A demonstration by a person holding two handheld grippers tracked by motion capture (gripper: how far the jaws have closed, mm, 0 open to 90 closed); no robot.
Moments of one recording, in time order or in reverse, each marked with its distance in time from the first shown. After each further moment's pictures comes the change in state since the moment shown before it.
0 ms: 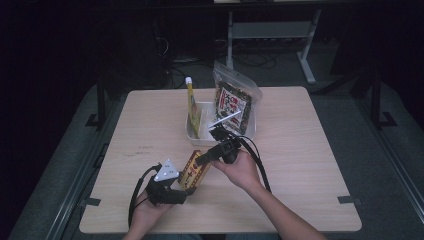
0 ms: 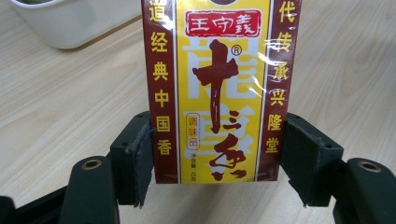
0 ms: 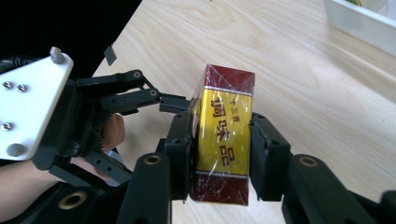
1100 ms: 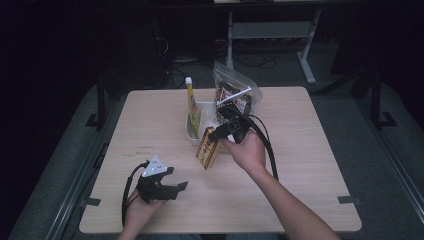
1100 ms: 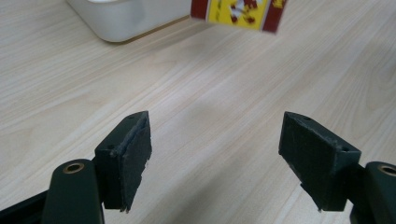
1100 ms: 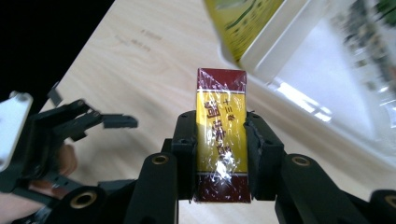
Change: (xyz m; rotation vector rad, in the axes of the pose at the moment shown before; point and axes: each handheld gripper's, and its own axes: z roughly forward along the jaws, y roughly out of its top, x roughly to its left) left arm 0.022 -0.009 -0.014 -0.048 0.047 -0.092; right arm 0.009 0.034 -0.052 -0.095 -0.278 0.029
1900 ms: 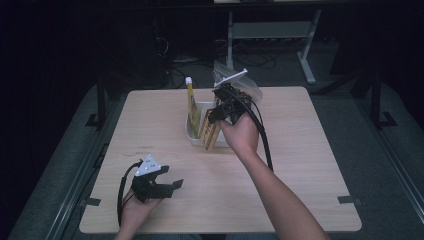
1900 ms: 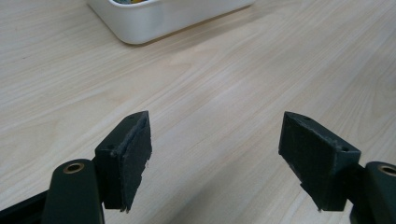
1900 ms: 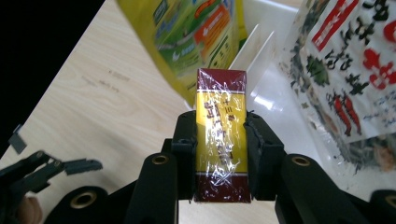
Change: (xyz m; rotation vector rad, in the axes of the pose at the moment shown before) left arm 0.008 -0.003 -0.009 -0.024 0.017 -0.030; right arm 0.001 0.043 -0.003 -0.049 -0.139 0.045
